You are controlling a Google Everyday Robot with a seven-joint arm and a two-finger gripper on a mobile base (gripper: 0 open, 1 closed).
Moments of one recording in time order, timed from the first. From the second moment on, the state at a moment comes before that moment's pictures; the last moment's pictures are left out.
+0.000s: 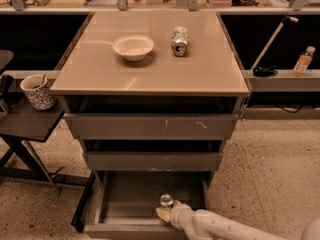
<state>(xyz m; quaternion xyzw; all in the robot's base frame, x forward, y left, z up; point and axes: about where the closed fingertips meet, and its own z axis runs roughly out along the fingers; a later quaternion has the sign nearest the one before) 0.510 -0.031 0.233 -0.22 0.88 0.20 0.37</state>
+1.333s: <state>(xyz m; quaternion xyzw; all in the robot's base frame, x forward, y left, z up) 0.524 -0.045 0.177 -0.19 0.91 0.14 0.34</state>
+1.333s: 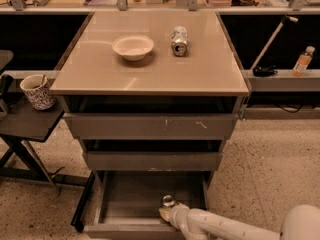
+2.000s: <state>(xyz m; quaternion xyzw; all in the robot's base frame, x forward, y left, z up) 0.524 -0.045 0.177 -0.19 0.91 0.14 0.34</state>
